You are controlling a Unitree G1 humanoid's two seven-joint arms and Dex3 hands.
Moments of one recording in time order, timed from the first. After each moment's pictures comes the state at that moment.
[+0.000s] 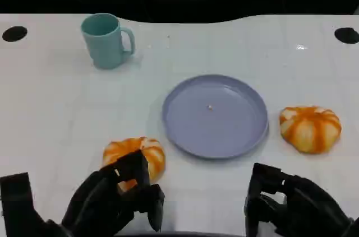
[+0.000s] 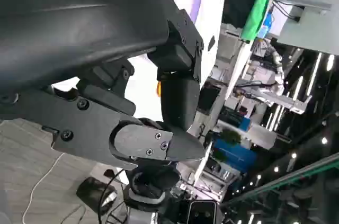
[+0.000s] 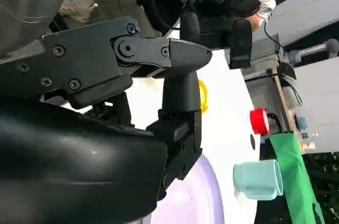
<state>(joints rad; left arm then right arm) 0.05 0.03 0.00 0.18 -0.51 0.05 -0.76 0.08 -0.13 0.08 0.10 0.34 0.02 0.70</state>
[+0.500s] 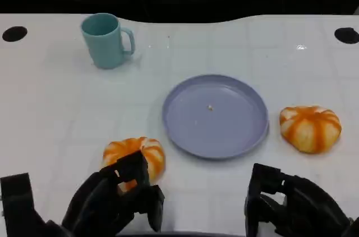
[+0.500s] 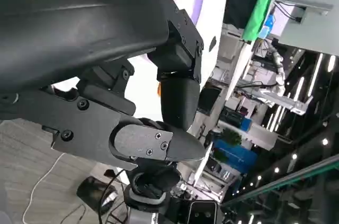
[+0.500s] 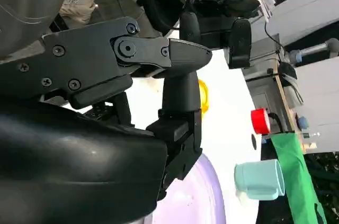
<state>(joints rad) 0.05 0.03 0.00 0.19 -0.51 0.04 -0.76 0.08 -0.13 0.08 0.10 0.34 0.03 0.70</state>
